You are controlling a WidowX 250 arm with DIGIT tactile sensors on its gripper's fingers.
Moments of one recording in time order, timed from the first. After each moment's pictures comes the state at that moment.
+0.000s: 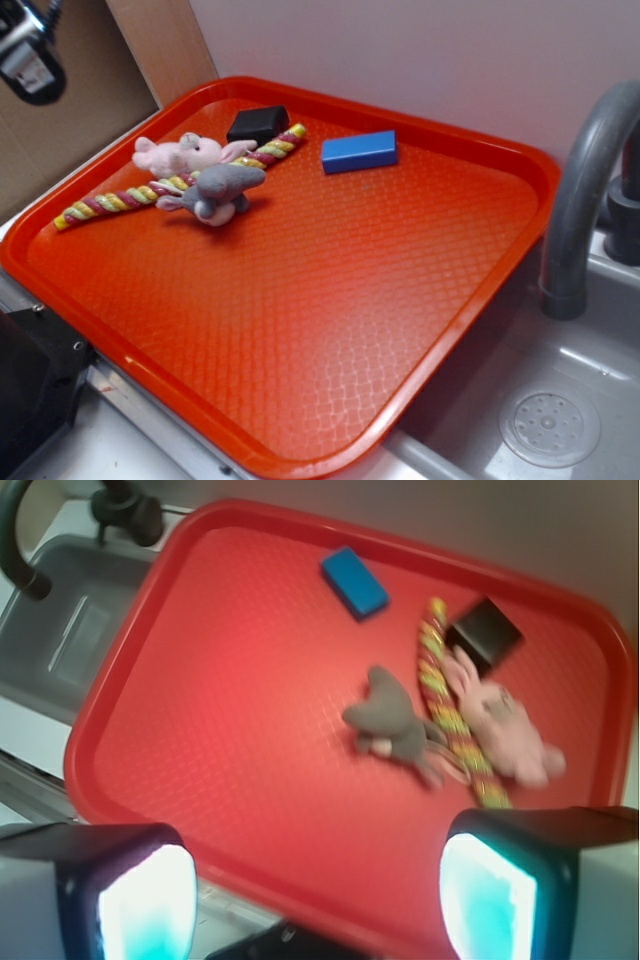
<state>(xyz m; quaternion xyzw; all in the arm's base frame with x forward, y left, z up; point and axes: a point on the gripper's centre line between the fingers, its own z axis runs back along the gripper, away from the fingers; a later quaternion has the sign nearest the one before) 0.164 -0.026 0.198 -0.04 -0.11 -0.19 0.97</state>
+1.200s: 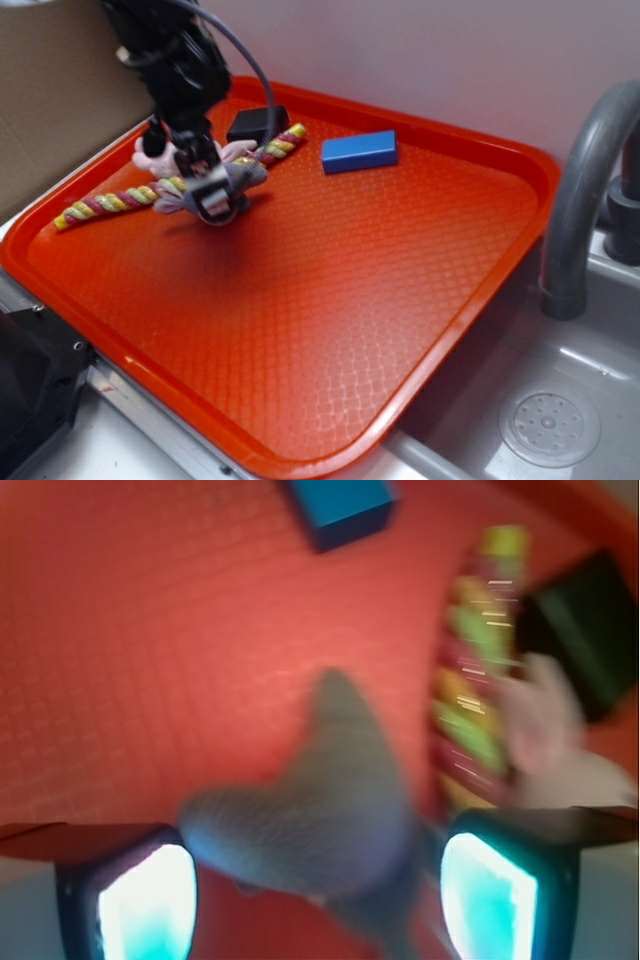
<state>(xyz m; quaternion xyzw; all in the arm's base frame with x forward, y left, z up) 0.232 -0.026 0.056 -0.01 -0.02 -0.25 0.97</state>
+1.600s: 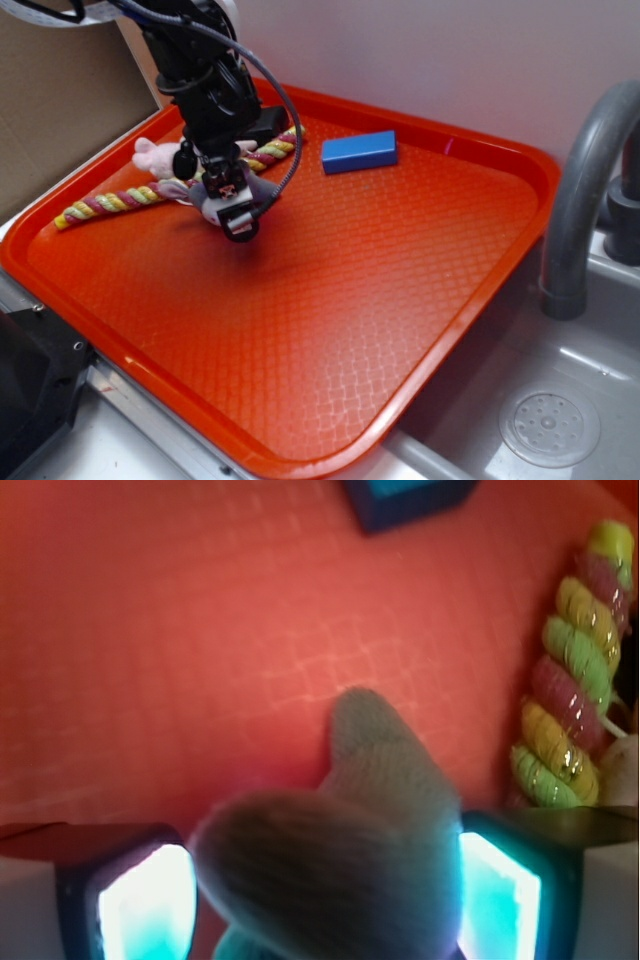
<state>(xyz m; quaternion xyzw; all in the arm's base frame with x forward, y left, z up) 0.239 -0.026 0.035 0.00 0.00 -0.25 0.97</state>
